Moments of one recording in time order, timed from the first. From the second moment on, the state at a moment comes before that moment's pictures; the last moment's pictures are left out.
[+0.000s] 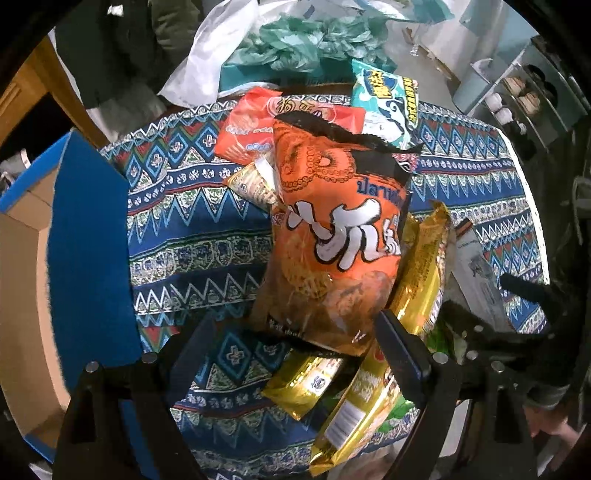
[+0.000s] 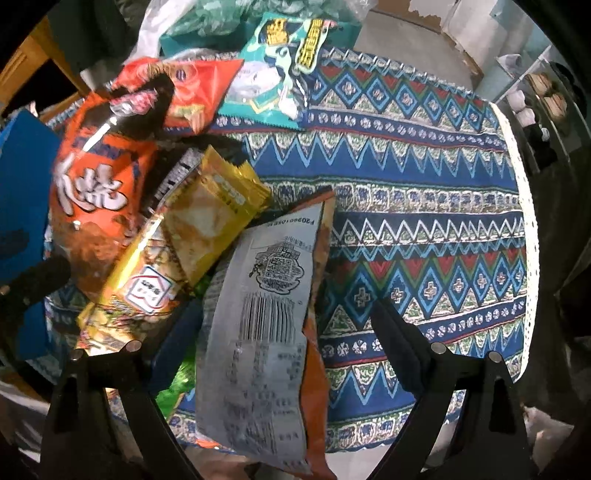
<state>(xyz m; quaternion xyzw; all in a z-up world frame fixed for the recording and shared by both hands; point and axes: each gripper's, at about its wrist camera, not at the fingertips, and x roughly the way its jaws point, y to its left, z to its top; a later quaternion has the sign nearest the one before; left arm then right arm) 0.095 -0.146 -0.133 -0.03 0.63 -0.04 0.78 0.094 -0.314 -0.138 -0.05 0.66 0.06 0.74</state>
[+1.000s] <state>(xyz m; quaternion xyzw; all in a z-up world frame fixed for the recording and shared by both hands) 0.139 -0.169 -0.166 -0.08 0.62 -0.05 0.77 0.105 -0.336 -0.122 0.01 0.63 0.03 0.78</state>
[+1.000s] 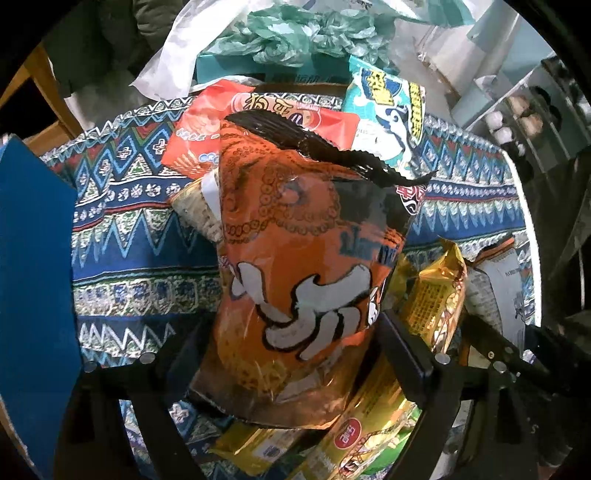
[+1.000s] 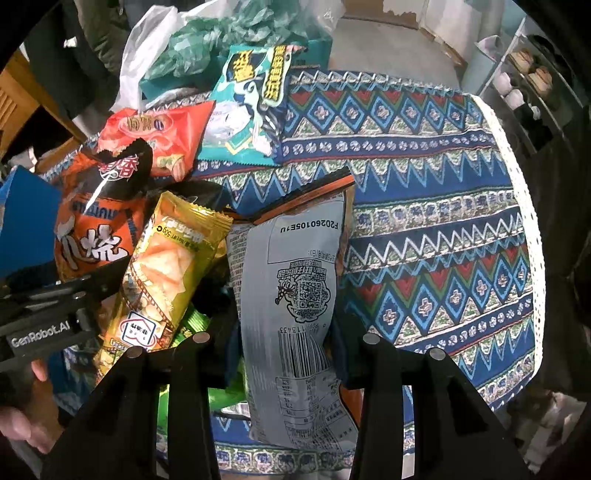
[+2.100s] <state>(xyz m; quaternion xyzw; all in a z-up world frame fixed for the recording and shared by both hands) 0.095 -0.132 -0.087 -0.08 0.54 -0.04 0.83 0.090 -0.304 -0.045 0.02 0.56 0.08 0.83</state>
